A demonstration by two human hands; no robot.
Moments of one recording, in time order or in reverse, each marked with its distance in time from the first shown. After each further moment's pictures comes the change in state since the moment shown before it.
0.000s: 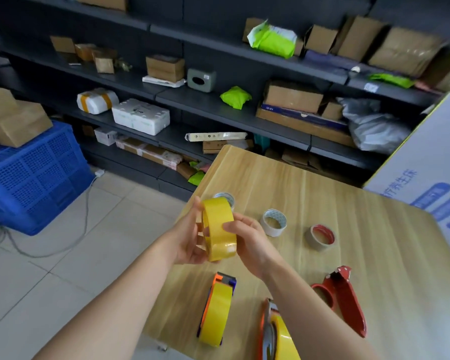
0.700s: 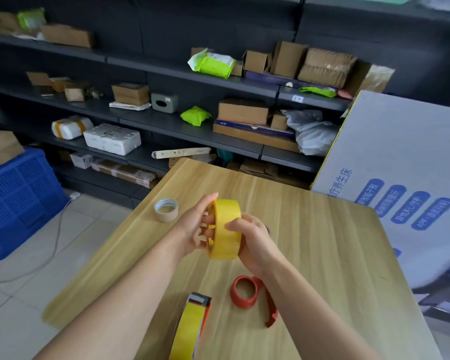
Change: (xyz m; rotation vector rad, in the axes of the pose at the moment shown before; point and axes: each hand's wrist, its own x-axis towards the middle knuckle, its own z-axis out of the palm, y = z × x) left_hand -0.016 0.009 0.232 -0.031 0.019 0.306; right_hand -0.133 -0.069 -0.157 0.114 0.008 -0.071
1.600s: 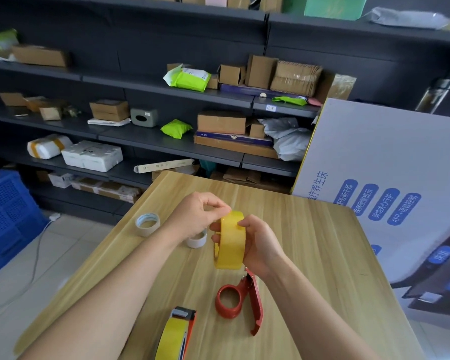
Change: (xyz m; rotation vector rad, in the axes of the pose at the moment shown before) left_hand -0.012 0.037 0.047 0.701 -0.010 0.656; right_hand -0.027 -0.035 -0.033 0.118 0.208 0.073
